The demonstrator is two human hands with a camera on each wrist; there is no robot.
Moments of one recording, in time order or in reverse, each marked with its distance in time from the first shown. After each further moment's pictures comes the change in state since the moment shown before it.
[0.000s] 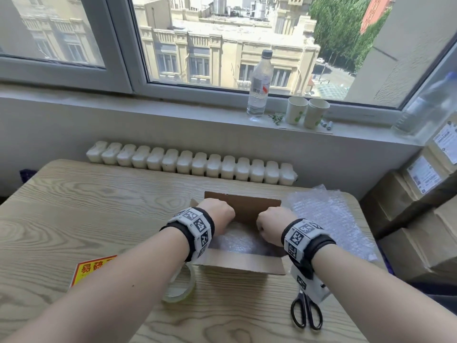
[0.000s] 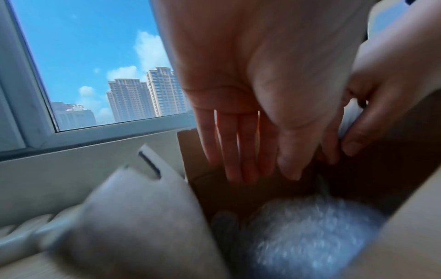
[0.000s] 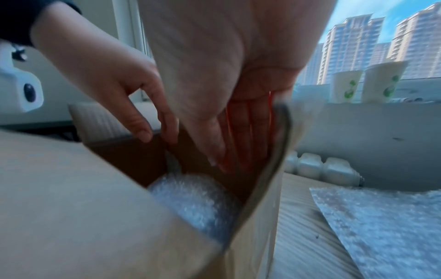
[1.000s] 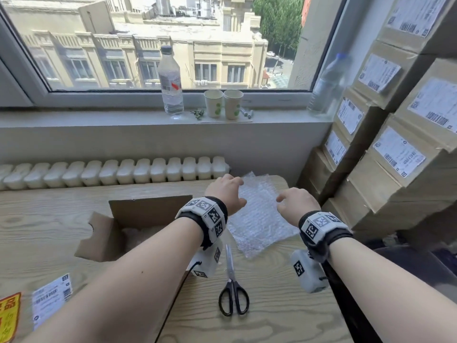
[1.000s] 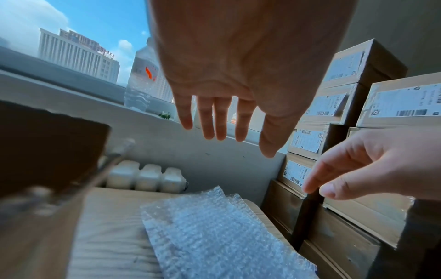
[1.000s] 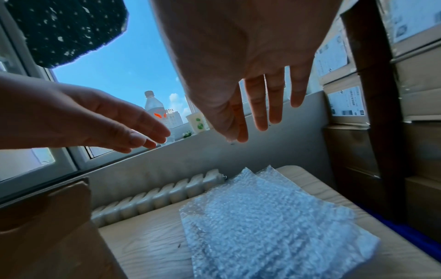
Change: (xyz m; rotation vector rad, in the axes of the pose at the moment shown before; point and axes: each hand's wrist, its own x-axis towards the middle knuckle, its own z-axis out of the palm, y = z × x) left_hand 0.101 0.170 -0.088 -0.524 0.263 -0.032; right_hand -0.113 0.193 0.073 0.588 0.223 0.642
